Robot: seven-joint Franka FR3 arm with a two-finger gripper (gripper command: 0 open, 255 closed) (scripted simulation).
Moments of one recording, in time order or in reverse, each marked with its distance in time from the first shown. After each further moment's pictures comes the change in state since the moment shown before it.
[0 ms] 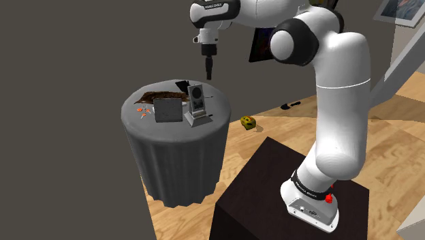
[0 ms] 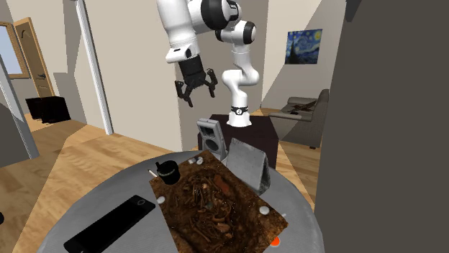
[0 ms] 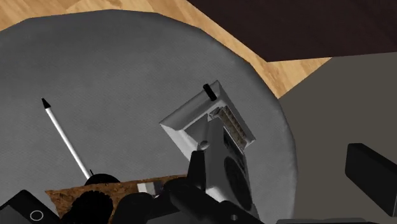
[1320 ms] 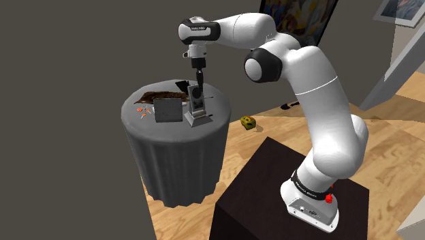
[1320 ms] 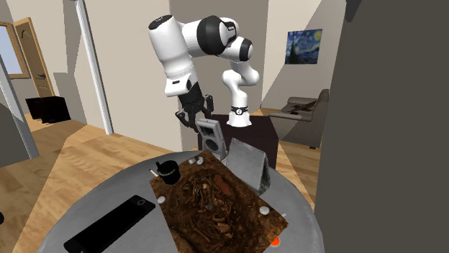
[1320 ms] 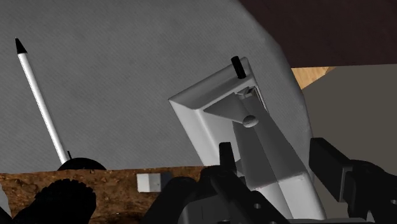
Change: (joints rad) arm -0.067 0.325 0.060 0.338 0.047 -0.093 -0.097
